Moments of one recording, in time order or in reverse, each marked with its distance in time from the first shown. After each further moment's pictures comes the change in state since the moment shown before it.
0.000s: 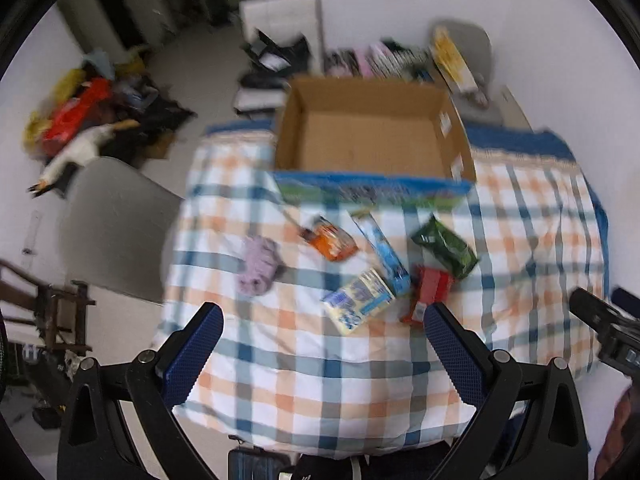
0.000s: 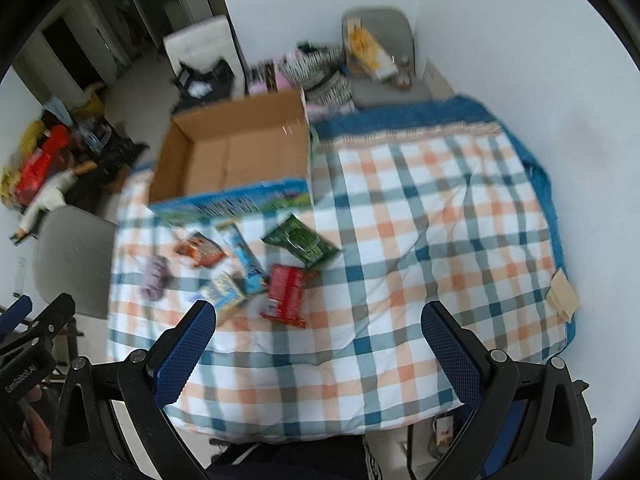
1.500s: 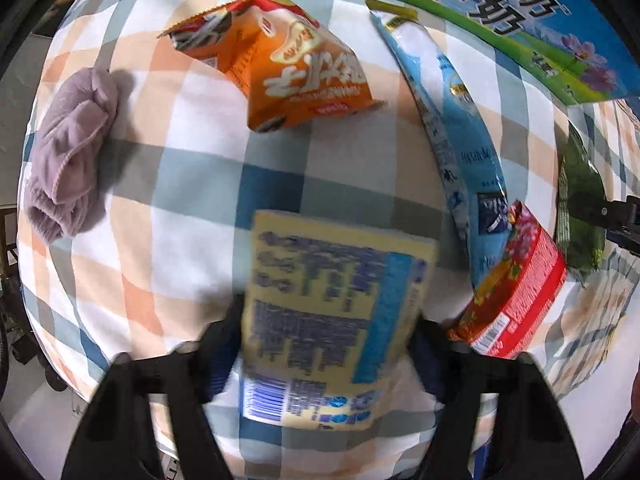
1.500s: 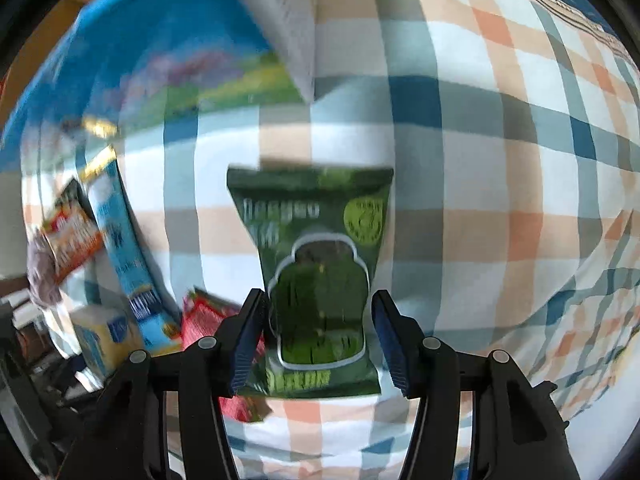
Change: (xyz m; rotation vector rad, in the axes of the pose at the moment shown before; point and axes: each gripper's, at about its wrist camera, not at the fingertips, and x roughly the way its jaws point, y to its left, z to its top) left arm 0.287 -0.014 -0.042 -0.165 0.489 -0.105; right arm 0.418 0.020 0.081 -0.078 0.516 0.079
